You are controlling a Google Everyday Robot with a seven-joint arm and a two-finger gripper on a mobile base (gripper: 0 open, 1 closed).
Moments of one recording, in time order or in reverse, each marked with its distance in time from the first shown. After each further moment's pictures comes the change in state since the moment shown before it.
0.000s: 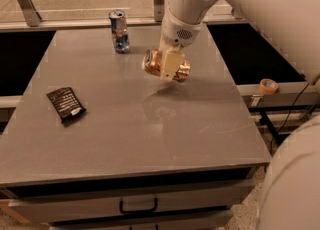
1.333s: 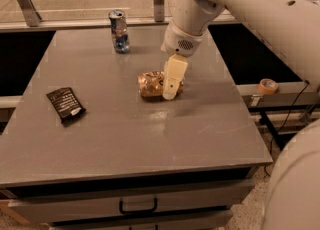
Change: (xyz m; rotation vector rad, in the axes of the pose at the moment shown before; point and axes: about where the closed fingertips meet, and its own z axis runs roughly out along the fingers) arm 0.007 0.015 0.023 -0.061 -0.046 0.098
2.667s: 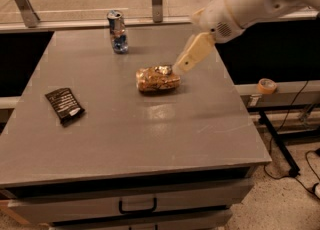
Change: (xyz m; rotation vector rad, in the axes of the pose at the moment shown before) arm 0.005 -0.007 -0.093 0.254 -0.419 0.175
